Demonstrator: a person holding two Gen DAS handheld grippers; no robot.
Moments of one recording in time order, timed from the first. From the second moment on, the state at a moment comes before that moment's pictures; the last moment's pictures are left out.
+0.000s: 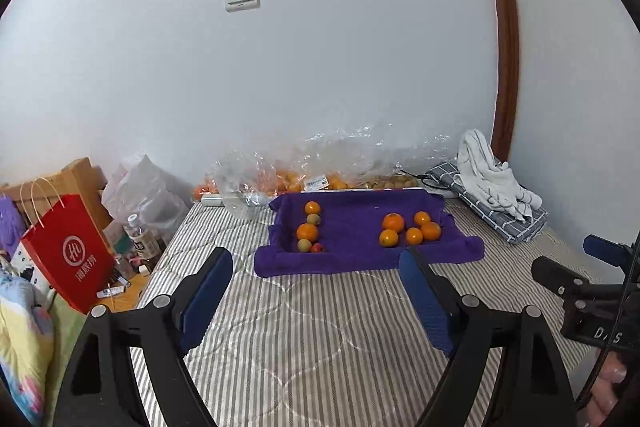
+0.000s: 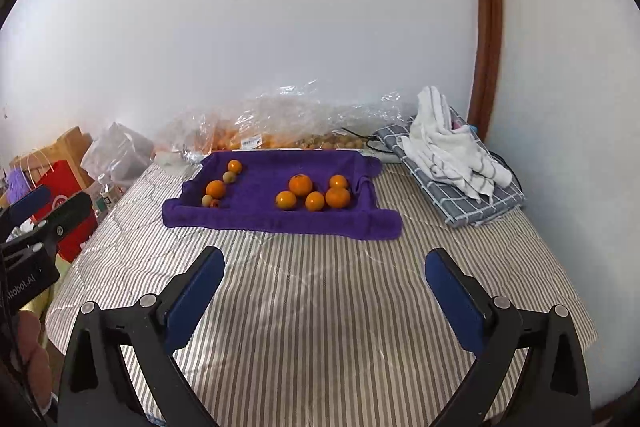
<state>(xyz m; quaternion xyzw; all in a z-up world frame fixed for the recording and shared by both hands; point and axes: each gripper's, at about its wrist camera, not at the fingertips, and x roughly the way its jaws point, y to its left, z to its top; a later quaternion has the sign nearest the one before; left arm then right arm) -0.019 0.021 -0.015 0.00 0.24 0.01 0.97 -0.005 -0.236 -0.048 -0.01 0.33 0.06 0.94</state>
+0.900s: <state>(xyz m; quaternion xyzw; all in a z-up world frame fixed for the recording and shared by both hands) -0.030 0.024 -0.029 -0.01 0.26 0.01 0.97 -0.028 -0.246 -0.039 -0.02 0.31 0.03 0.95</state>
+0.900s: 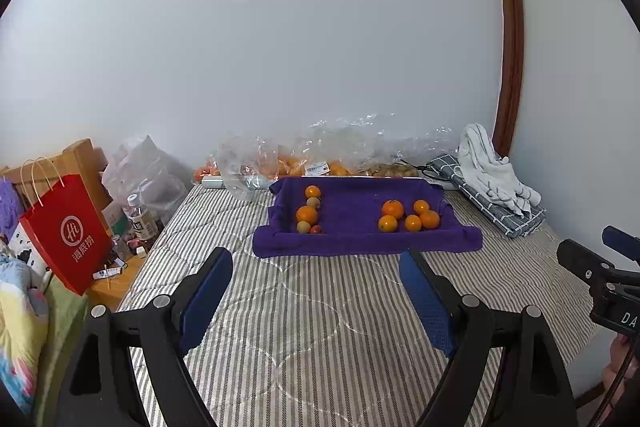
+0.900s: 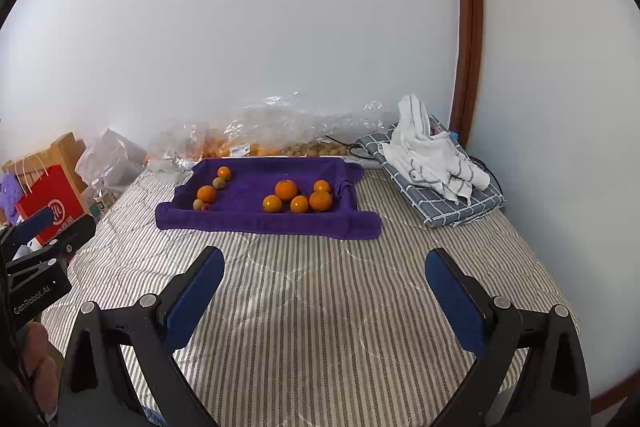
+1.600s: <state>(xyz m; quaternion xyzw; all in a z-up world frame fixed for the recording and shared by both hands) -0.030 0.025 -0.029 -0.01 0.26 0.02 0.97 -0.026 -0.241 -0.041 -0.03 0.31 0.04 0.95</state>
